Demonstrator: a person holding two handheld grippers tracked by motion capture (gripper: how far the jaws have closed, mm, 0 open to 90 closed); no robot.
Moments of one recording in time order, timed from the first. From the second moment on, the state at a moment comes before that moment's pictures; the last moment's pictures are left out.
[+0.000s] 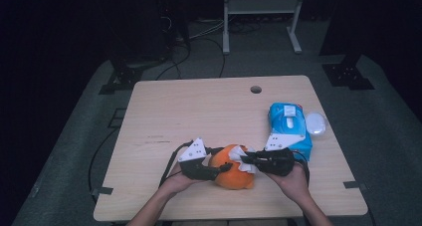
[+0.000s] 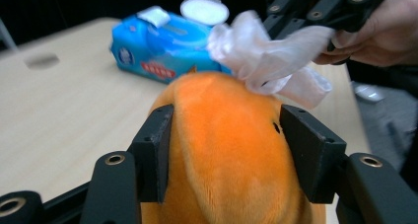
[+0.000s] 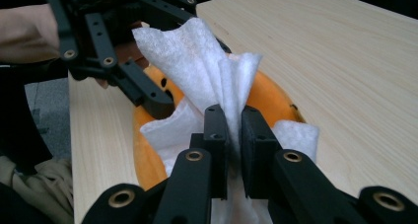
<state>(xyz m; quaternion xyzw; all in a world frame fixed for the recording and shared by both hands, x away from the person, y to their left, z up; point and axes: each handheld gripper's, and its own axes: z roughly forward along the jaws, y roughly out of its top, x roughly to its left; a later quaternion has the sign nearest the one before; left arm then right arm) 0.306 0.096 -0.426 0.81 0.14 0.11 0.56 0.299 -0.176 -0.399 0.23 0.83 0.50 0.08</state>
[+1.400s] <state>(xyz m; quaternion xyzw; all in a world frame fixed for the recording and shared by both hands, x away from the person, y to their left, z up) 0.315 0.112 -0.443 0.82 0.15 0.08 0.54 0.313 -0.187 -0.413 0.27 0.82 0.49 0.11</state>
